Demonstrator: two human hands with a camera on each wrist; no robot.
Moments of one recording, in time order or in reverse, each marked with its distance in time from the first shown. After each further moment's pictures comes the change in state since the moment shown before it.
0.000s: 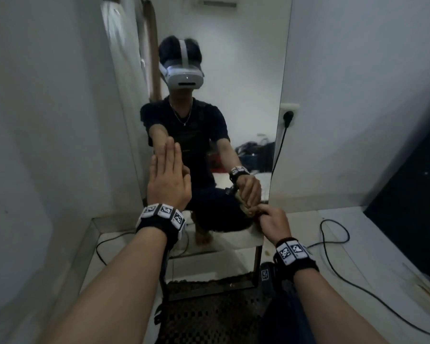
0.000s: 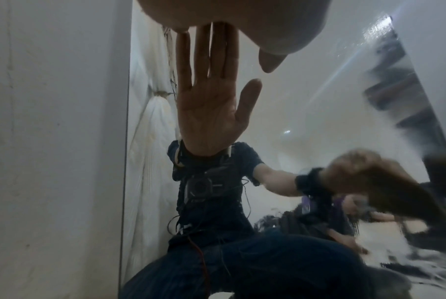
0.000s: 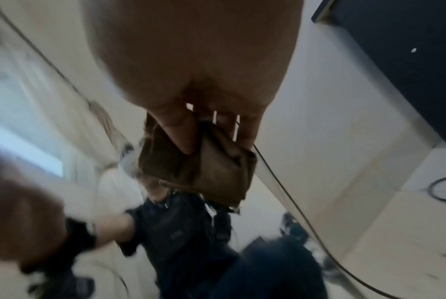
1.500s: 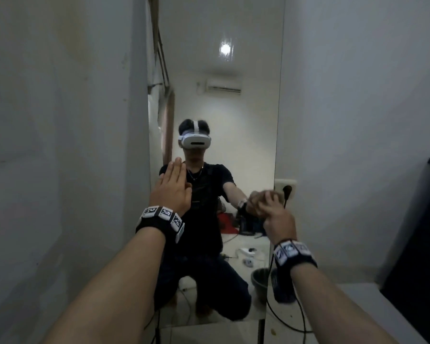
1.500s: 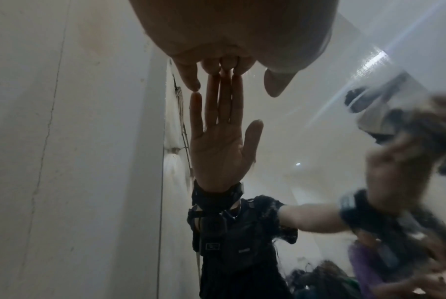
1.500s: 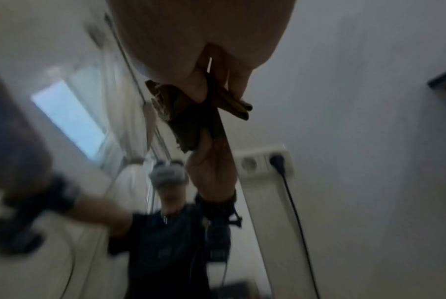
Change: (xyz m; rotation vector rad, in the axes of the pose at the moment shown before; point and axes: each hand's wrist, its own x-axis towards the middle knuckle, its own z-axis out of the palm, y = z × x) left_hand 0.114 -0.010 -0.114 -0.102 -0.084 -0.004; right_hand 0.068 -0.144 -0.097 -0.378 0.319 -0.576
